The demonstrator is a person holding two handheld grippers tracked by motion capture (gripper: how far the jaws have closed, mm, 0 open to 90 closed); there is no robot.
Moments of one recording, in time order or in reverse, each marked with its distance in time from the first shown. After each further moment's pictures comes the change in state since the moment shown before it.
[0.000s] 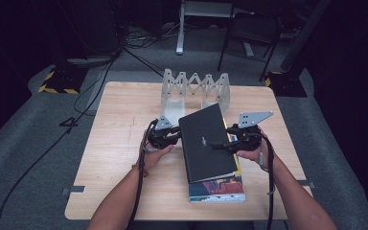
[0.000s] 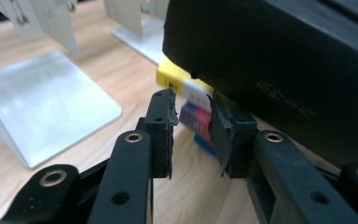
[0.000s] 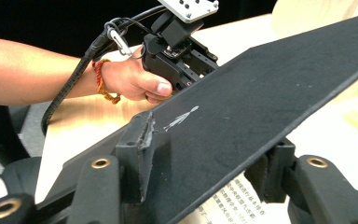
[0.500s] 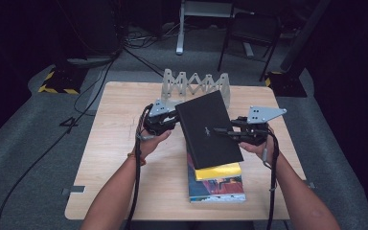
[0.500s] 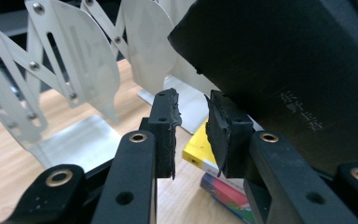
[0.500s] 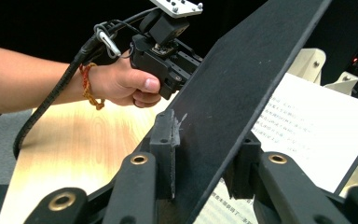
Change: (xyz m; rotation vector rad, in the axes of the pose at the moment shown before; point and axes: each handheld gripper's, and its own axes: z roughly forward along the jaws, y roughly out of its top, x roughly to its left) left arm 0.006 0.050 -0.027 -0.077 0.044 0.061; right arm 0.003 0.019 -0.020 -0.141 -0.095 -0.116
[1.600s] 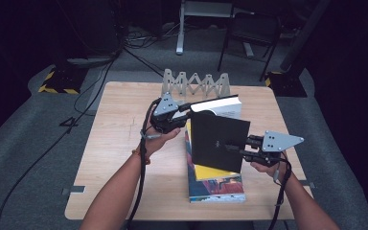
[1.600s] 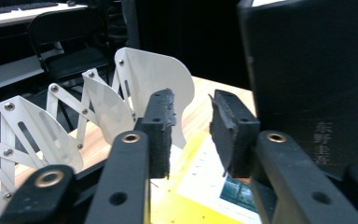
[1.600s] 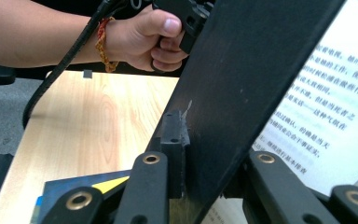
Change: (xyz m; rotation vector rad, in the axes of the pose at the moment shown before) left arm -0.039 0.046 -0.023 -0.123 -0.078 0.104; right arm 0.037 -0.040 -0.035 -0.080 -0.019 -0.159
